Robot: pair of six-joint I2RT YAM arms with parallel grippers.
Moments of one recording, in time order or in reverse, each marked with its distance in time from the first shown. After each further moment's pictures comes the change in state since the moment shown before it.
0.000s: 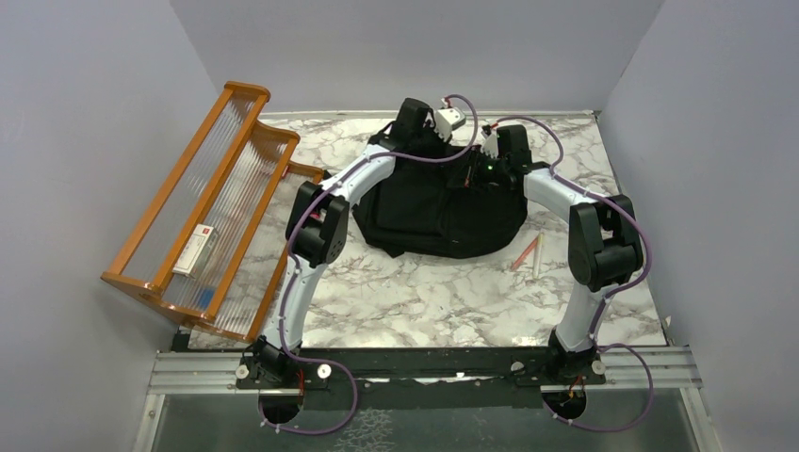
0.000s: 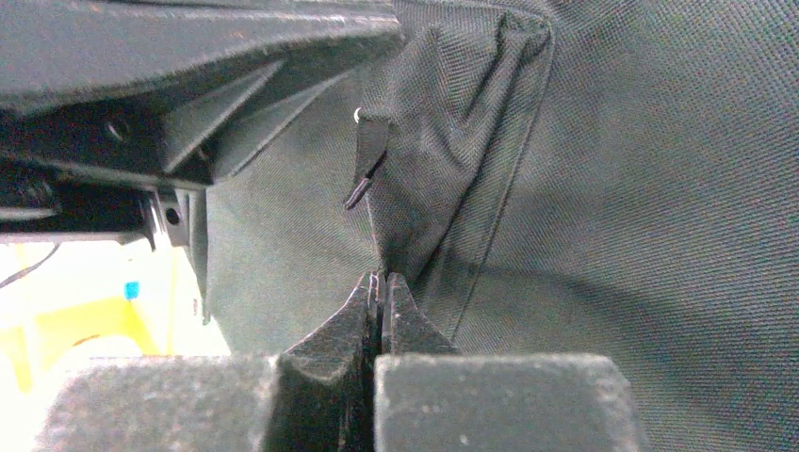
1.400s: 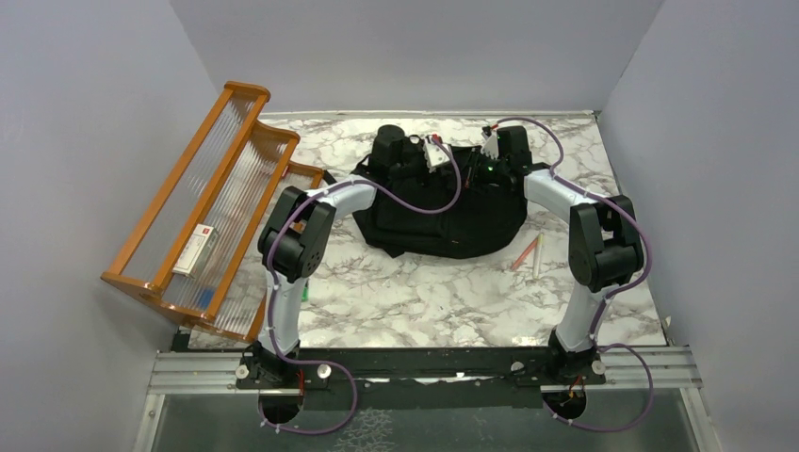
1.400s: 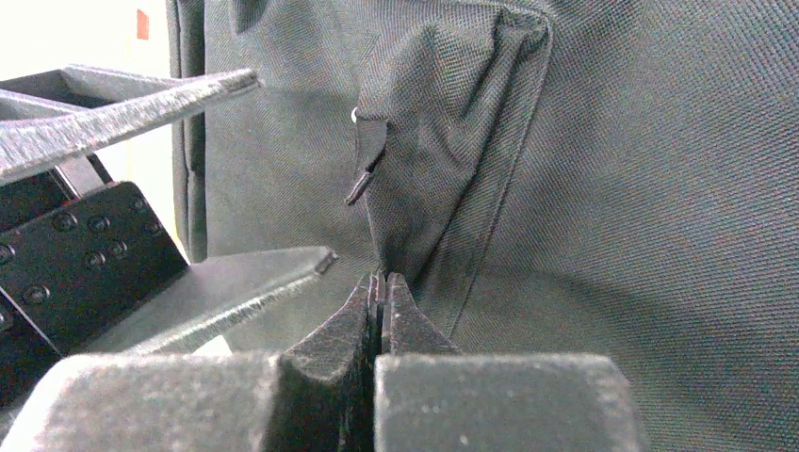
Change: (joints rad) left arm 0.019 -0.263 -0.622 0.705 0.287 0.290; right arm 0.000 -0.005 -0.013 0.005 0.000 0.001
